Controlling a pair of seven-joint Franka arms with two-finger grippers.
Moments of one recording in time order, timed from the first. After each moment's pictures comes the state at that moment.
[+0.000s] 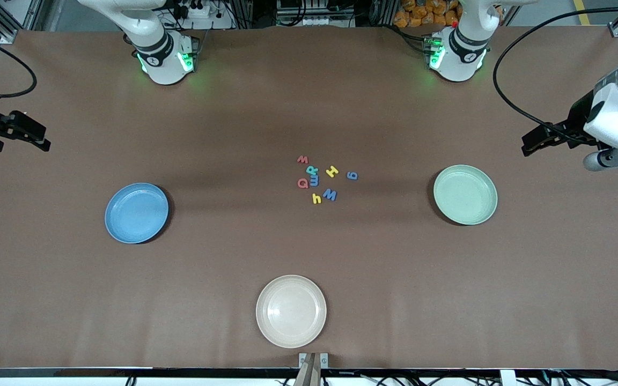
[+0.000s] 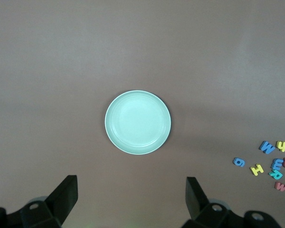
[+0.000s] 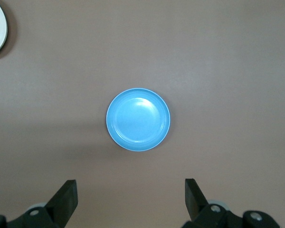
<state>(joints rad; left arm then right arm) -0.10 0.03 -0.03 -1.59 0.00 1.58 -0.30 -0.03 -0.04 -0.02 -1.65 0.00 1.64 -0.05</state>
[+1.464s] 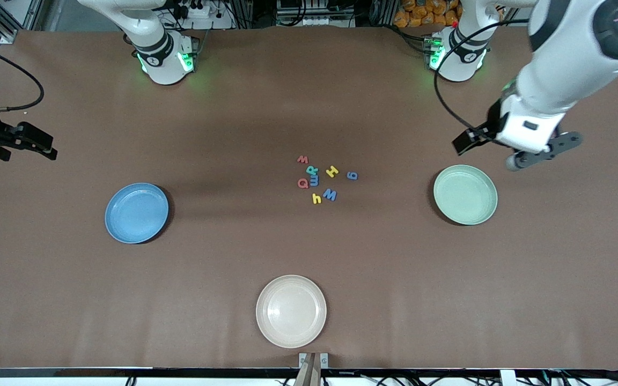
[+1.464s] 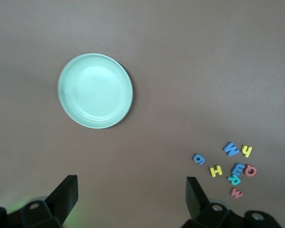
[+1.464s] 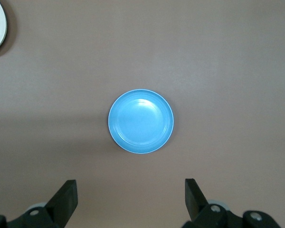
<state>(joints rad) -0.26 0.03 -0.11 -1.75 -0.05 1.72 -0.74 -0.02 0.01 -0.02 -1.62 0.01 1.64 -0.05</state>
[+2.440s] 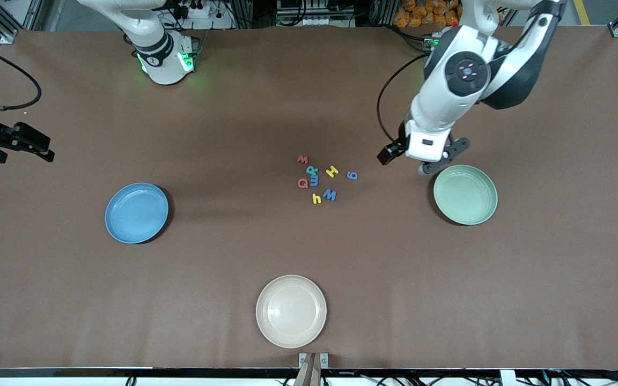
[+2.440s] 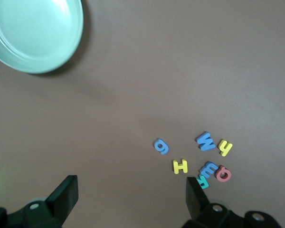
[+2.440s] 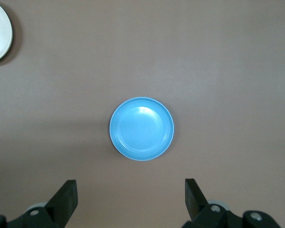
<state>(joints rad) -0.38 0.12 -0.21 -1.99 -0.11 2.07 -1.15 -0.02 0.01 -0.01 -1.61 0.01 1.67 -0.05</state>
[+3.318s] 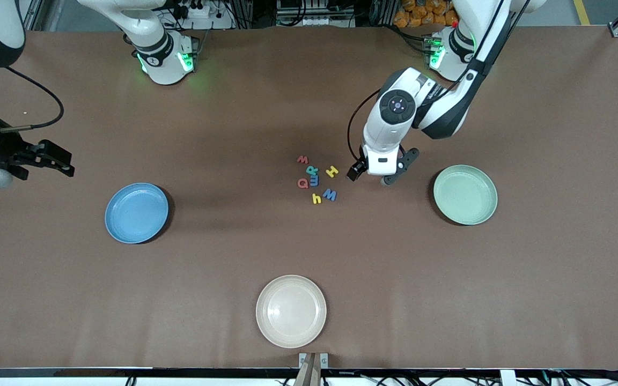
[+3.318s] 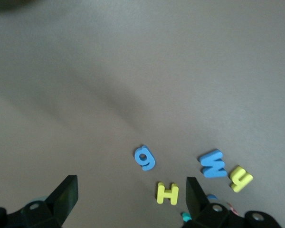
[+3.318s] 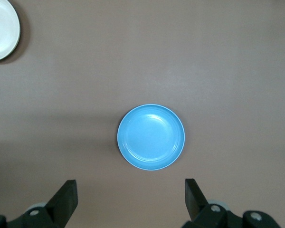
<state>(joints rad) -0.48 0.34 -0.21 -2.05 -0.04 2.35 -1.47 -0.01 0.08 0.03 -1.60 0.01 1.71 -0.05</state>
